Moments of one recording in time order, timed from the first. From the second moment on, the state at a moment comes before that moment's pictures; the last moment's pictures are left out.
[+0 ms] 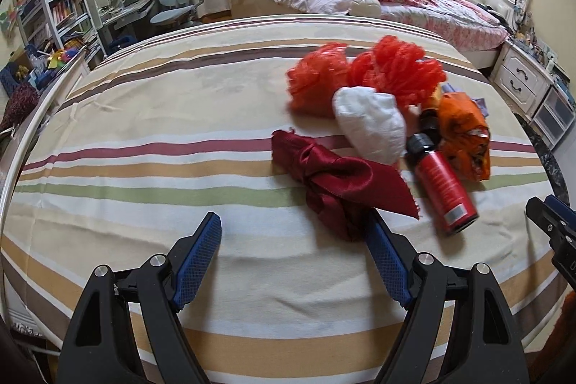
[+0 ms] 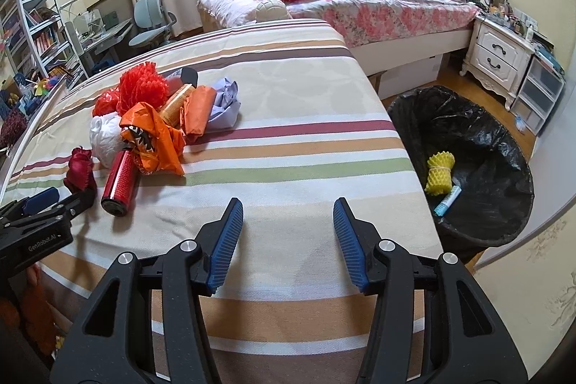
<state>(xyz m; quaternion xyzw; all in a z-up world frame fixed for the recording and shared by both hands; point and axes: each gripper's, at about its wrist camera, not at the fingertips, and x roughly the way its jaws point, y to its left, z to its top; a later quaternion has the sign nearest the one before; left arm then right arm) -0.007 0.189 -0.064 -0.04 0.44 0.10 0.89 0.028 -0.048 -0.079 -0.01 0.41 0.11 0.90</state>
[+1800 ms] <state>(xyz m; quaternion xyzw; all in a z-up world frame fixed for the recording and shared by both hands) -0.029 0.232 -0.059 -0.06 0.42 0.11 0.90 0.023 -0.006 -0.067 -0.06 0.38 0.13 0.91</state>
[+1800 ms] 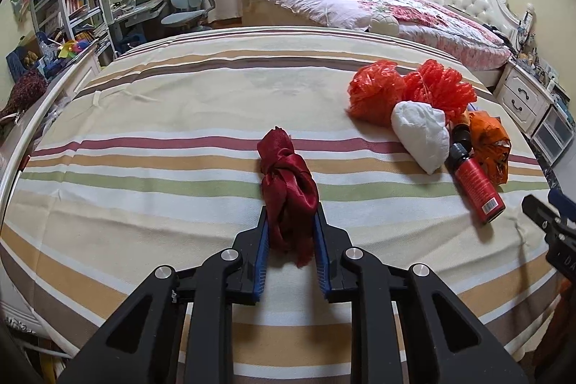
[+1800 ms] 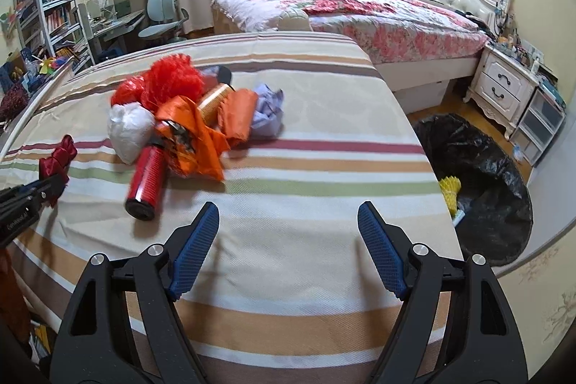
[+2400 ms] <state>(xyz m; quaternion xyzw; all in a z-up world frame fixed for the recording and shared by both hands) -0.037 0.248 -0.062 -0.06 0.40 0.13 0.90 0.044 0.051 -0.058 -0.12 0.37 0.18 0.90</state>
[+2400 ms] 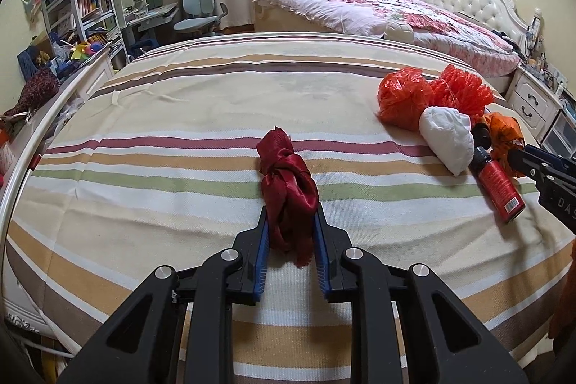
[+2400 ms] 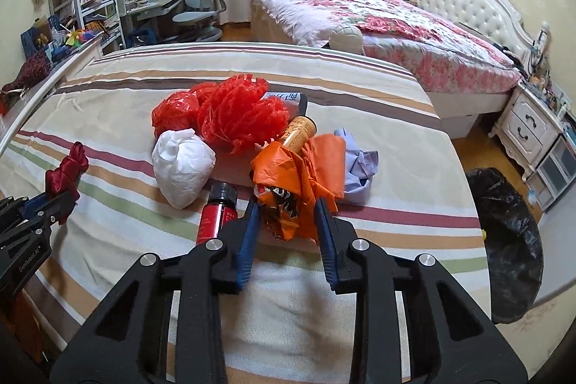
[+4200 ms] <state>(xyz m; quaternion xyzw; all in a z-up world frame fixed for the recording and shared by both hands) 0.073 -0.051 -0.018 0.03 0.34 -0.17 0.92 0.078 -0.221 -0.051 0.04 0.34 -0.05 0.94</state>
